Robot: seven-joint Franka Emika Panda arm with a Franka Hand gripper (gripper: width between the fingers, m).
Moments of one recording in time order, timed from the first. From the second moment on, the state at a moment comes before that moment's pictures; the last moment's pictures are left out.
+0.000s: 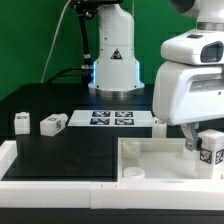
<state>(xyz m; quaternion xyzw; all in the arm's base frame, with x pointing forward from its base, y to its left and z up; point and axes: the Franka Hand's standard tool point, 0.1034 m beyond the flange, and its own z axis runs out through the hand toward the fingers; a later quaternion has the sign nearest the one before) 0.639 0.123 0.078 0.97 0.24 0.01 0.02</state>
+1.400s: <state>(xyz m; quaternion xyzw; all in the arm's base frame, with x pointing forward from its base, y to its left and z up) 0.641 0.119 0.075 0.89 -0.46 0.02 0.01</state>
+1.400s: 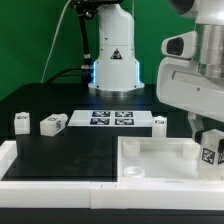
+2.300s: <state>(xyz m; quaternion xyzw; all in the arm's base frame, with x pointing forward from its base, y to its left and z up) 0.645 0.126 0.080 0.97 -0.23 0.04 0.00</state>
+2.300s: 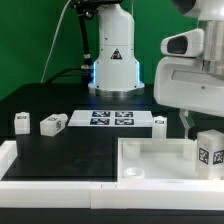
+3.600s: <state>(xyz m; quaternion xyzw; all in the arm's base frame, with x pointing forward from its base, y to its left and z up) 0.645 0.123 0.079 0.99 0.10 0.03 0.02</state>
